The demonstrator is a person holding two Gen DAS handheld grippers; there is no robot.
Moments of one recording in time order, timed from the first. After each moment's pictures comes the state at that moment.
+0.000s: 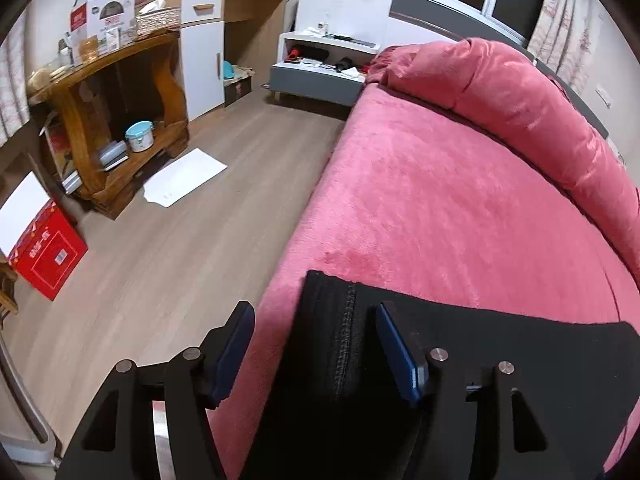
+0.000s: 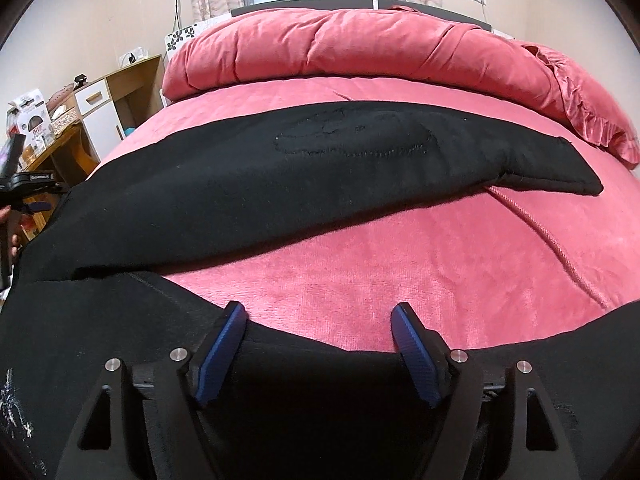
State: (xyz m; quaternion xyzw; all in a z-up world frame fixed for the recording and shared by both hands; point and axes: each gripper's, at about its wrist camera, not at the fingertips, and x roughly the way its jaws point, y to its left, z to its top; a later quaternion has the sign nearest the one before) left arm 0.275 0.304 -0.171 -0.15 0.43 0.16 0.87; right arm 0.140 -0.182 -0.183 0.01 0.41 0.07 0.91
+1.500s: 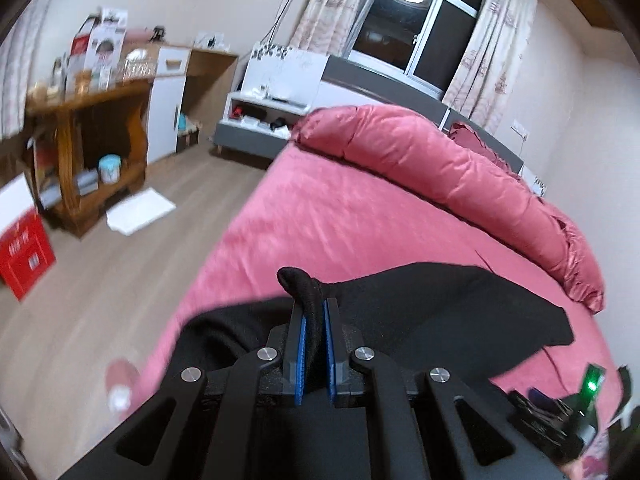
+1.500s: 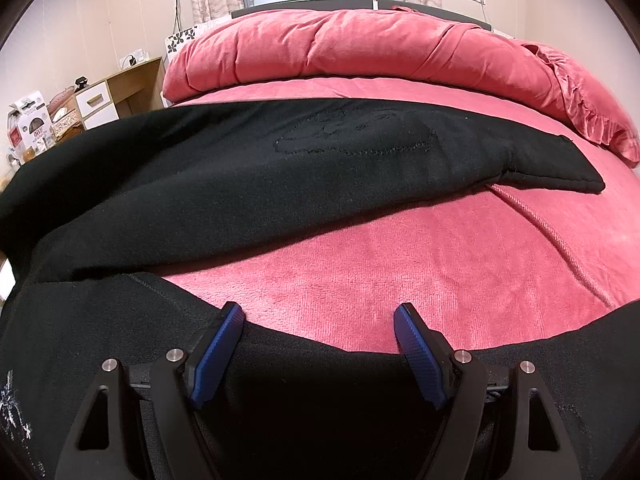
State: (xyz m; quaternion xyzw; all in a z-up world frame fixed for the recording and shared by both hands) left arm 0.068 0.227 -0.089 -0.20 0.32 0.05 0.93; right arm 0.141 -0.182 -0.185 0.01 0.41 0.07 0.91
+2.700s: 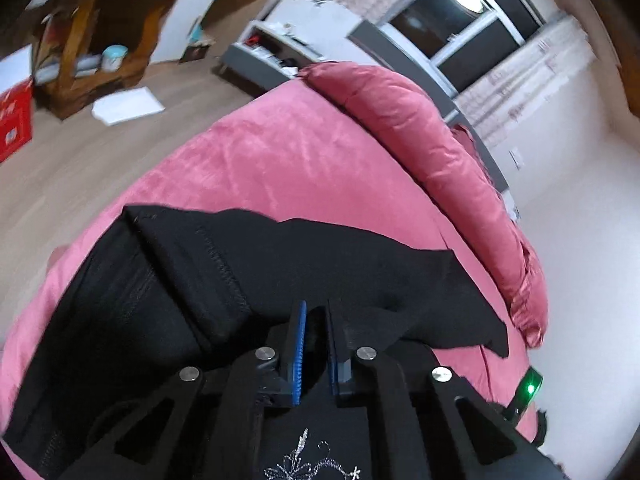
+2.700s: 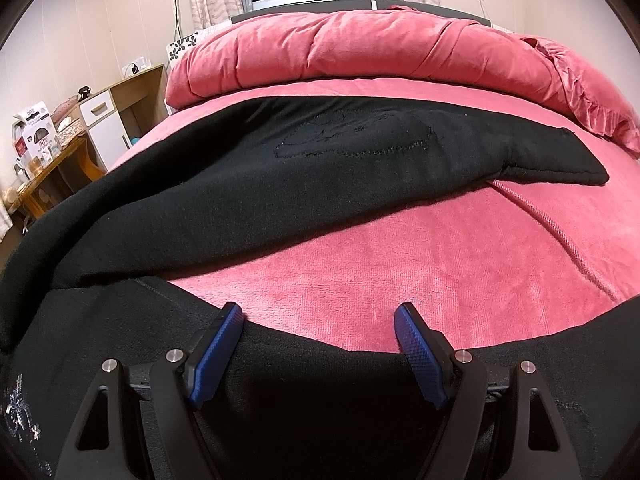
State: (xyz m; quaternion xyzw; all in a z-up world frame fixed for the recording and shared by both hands) left arm 0.041 0.209 -0.118 -0.34 0.37 0.00 0.87; right arm 0.138 -0.188 -0.185 0.03 0.41 0.08 0.91
